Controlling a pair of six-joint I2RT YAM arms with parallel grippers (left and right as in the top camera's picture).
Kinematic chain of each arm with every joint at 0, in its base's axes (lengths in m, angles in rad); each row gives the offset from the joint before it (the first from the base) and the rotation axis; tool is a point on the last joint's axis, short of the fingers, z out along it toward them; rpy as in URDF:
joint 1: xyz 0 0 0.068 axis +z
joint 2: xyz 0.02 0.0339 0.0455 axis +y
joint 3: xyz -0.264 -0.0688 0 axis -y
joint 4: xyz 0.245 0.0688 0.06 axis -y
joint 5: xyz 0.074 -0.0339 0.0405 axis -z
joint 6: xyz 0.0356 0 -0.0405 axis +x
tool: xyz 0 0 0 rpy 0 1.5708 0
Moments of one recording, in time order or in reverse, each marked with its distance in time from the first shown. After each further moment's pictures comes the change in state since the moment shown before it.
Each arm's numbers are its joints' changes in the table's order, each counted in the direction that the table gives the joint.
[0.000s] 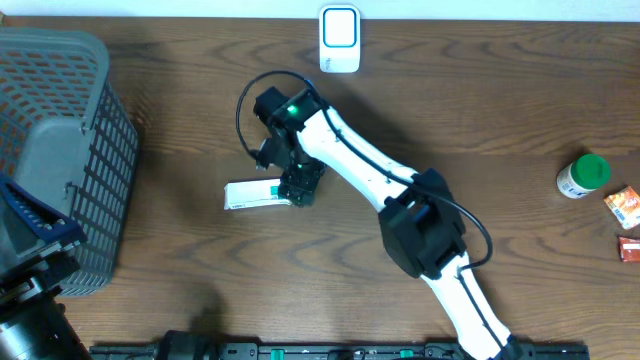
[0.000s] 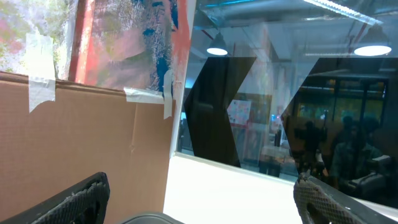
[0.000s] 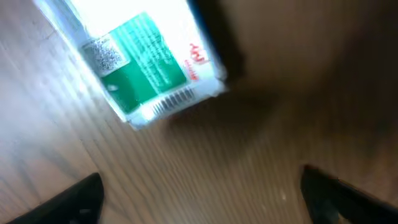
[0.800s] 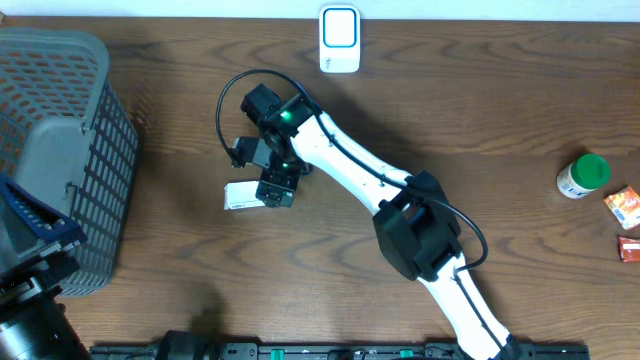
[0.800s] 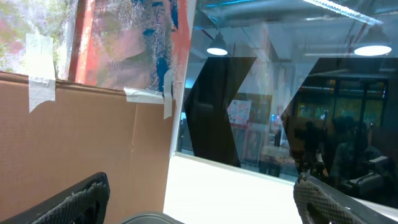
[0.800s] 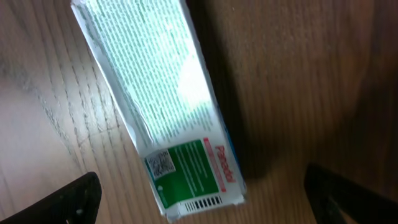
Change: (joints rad) left arm 0.000 0.000 0.000 0.000 0.000 0.000; right arm 0.028 0.013 0.000 0.193 -0.174 -0.094
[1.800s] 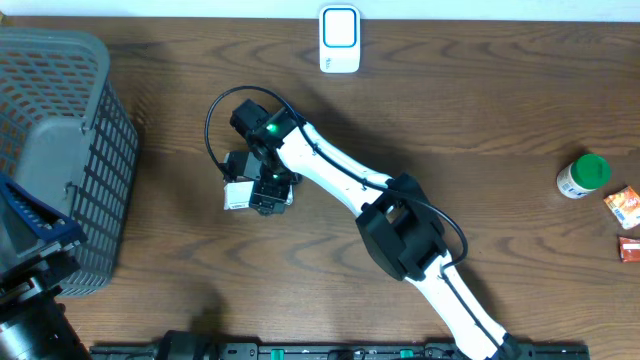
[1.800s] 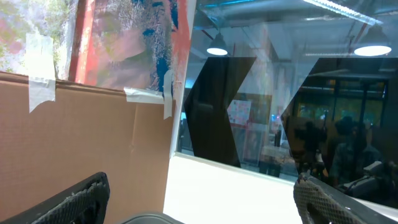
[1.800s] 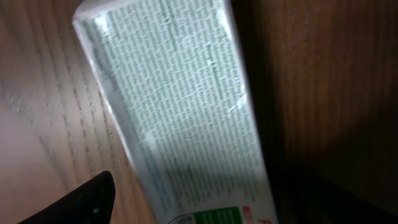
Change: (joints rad) left arm 0.000 0.000 0.000 0.000 0.000 0.000; right arm 0.040 0.087 0.034 0.021 -0.015 -0.009
